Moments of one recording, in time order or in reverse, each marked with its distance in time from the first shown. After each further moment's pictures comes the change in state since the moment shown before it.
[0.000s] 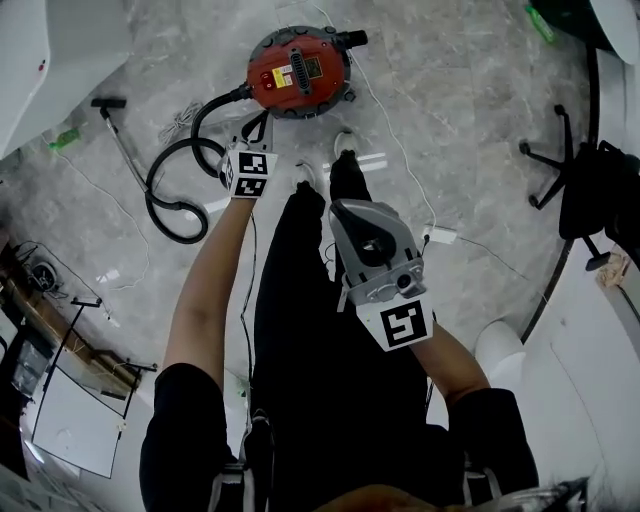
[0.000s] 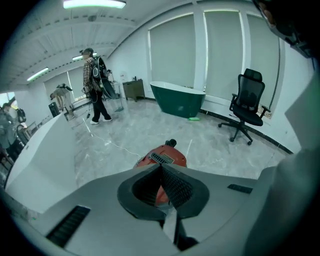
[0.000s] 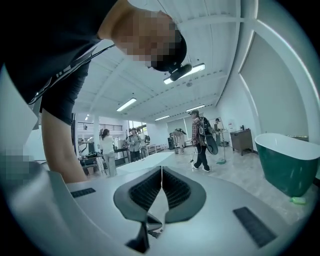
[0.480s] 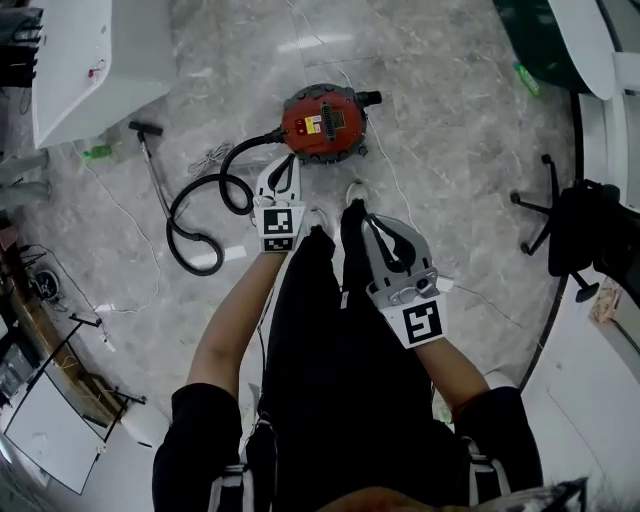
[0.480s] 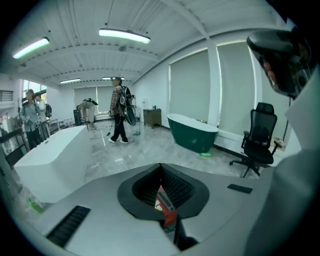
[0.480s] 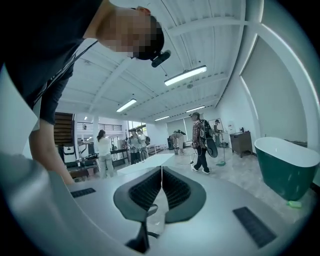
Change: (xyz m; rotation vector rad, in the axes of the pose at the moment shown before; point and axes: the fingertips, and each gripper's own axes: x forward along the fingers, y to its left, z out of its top) left arm -0.145 0.012 0.112 -0.185 -0.327 0.156; right arm -0.014 0.020 0.060 -0.006 -0.004 -0.010
